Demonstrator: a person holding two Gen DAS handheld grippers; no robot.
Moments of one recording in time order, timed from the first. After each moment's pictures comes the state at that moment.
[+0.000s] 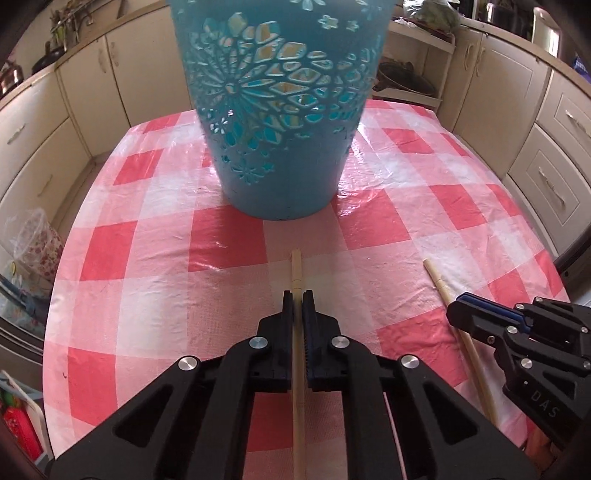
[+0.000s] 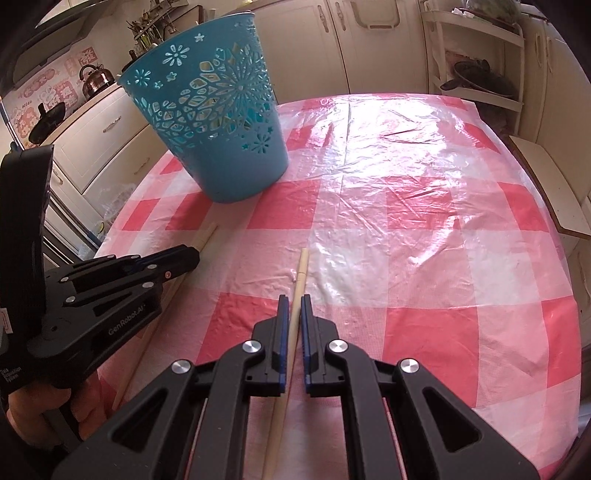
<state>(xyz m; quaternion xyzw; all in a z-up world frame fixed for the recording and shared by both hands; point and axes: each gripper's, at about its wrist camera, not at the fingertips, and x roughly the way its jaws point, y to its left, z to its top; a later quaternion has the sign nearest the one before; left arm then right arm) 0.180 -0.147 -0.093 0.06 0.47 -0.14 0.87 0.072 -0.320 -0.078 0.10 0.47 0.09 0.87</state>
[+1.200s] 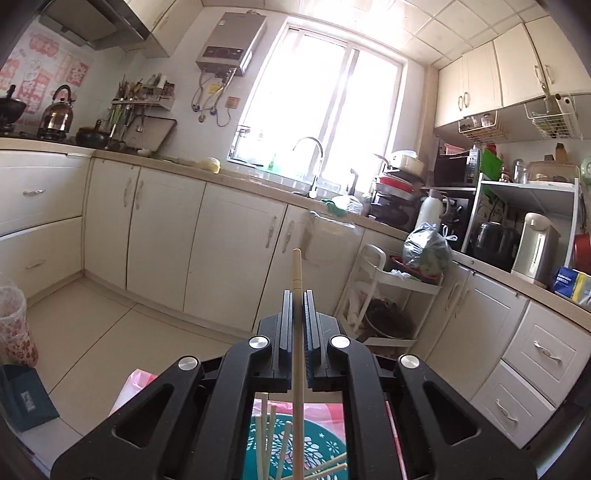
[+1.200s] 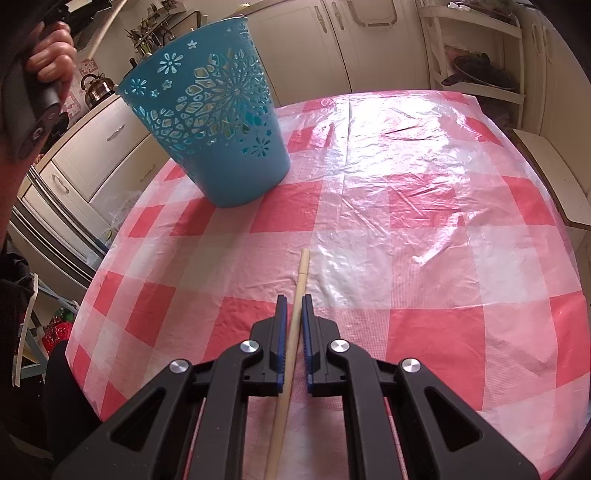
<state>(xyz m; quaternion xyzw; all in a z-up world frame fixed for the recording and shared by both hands) 0.289 -0.127 0.130 -0.13 0.12 -0.14 0.97 0.075 -0.326 -0.079 0.13 0.47 0.10 0.87</state>
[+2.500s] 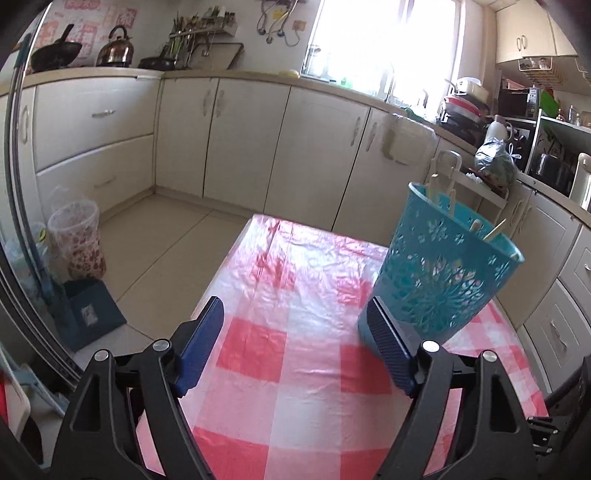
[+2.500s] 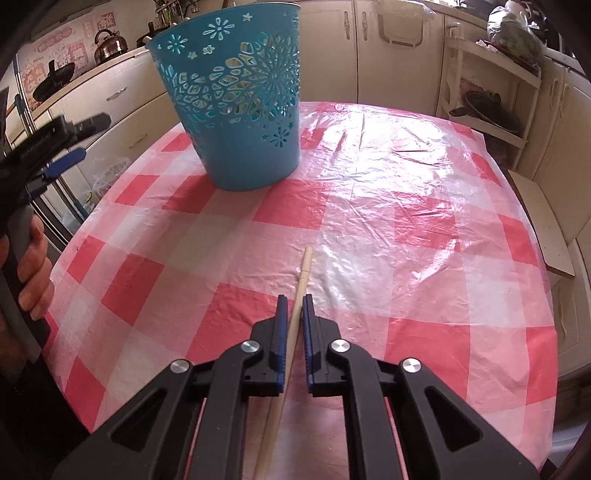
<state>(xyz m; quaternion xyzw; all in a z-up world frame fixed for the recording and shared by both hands) 0.190 -0.009 -0.048 -0.11 0.29 -0.04 0.95 0.075 -0.300 -0.075 0.02 0.47 0.08 0.88</state>
